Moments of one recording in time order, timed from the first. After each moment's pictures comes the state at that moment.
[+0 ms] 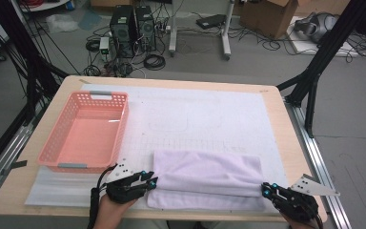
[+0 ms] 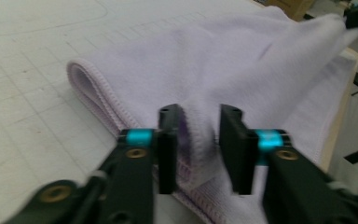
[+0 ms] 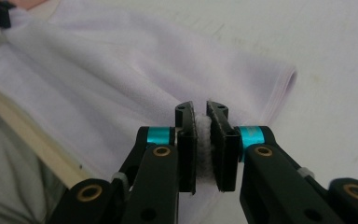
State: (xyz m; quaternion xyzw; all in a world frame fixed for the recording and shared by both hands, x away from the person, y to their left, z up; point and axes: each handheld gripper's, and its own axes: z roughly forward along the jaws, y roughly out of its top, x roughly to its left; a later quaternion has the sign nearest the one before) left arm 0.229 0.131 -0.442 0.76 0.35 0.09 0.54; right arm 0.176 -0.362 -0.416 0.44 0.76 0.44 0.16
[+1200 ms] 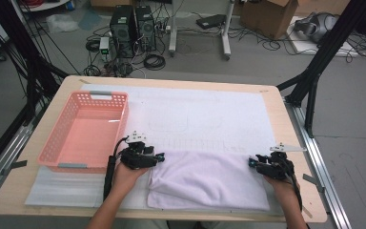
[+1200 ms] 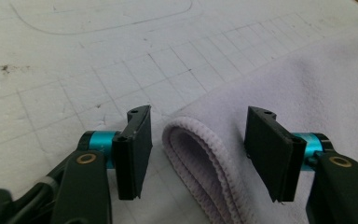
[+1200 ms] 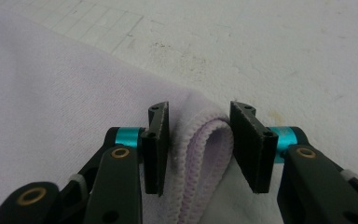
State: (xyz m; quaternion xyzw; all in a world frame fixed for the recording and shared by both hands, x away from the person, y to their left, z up) left arm 0.322 0.110 -0.453 0.77 0.43 0.08 0.46; right arm 0.293 -0.357 -0.447 0.50 0.76 0.38 0.15
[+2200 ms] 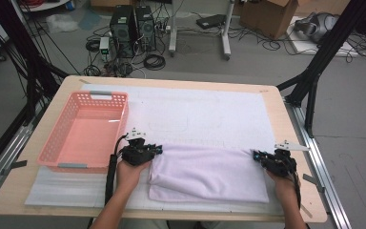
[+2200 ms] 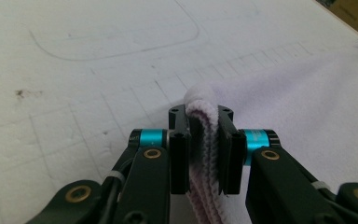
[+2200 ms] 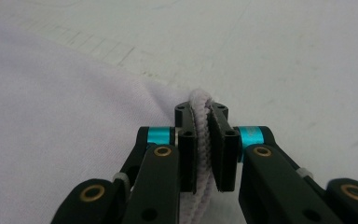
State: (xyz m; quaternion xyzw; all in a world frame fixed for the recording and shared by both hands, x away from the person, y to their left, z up) left arm 0.335 0.106 -0.452 0.74 0.47 0.10 0.48; right arm 0.307 -0.366 -0.447 0.49 0.74 0.42 0.18
